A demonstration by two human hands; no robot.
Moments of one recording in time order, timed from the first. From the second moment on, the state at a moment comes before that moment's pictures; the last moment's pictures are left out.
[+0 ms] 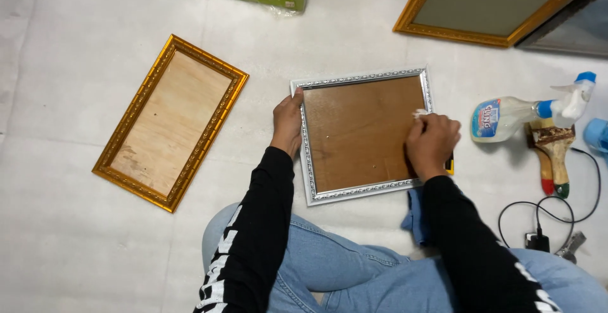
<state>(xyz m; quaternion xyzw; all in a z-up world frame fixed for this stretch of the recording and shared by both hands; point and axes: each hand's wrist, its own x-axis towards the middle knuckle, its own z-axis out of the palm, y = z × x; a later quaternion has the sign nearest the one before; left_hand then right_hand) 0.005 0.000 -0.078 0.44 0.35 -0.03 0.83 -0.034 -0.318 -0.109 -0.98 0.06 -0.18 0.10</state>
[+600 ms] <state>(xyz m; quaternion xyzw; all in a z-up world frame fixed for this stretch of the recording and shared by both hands) 0.005 0.000 -0.074 0.46 0.36 -0.03 0.81 -0.022 -0.275 -0.119 -0.97 0.01 -0.19 0.14</state>
